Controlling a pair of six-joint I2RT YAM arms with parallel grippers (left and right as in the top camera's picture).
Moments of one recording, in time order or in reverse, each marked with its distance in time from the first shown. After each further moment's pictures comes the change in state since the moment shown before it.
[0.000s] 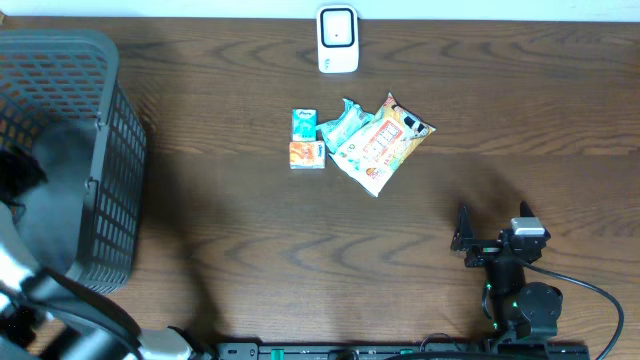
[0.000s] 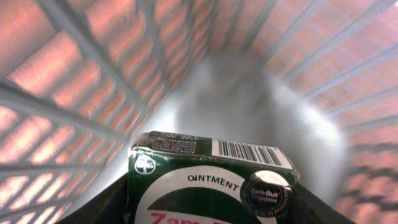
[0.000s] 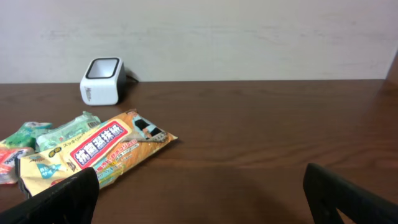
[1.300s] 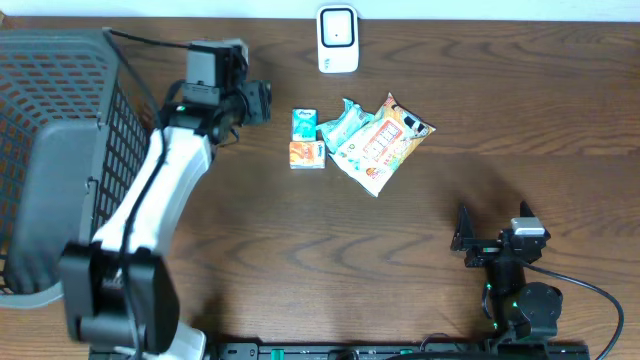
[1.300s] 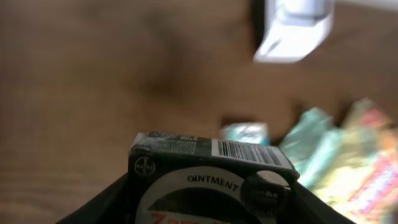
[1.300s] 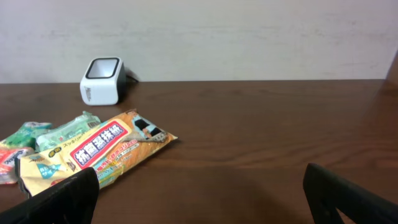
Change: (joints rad) left arm -0.998 0.116 -0.004 0.116 -0.135 -0.282; right arm 0.000 0.000 0.000 0.000 0.000 0.000
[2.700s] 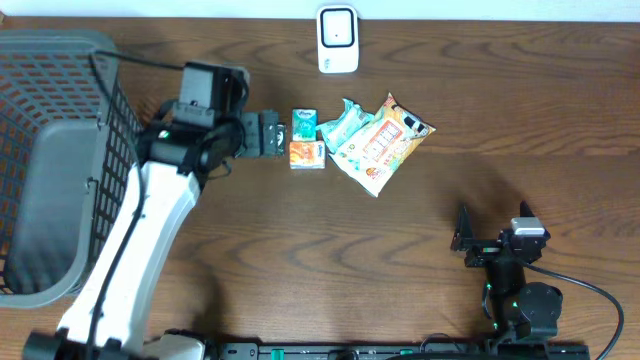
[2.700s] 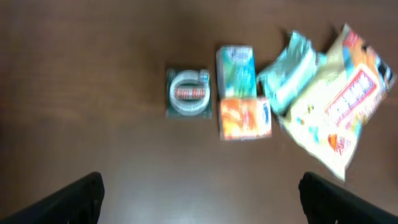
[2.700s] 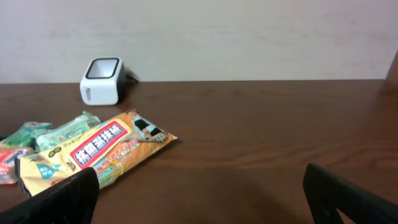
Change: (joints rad) left arm -0.060 -0.289 0.000 -0.385 -0.024 0.019; right arm 0.000 0.000 0.000 0.000 0.000 0.000
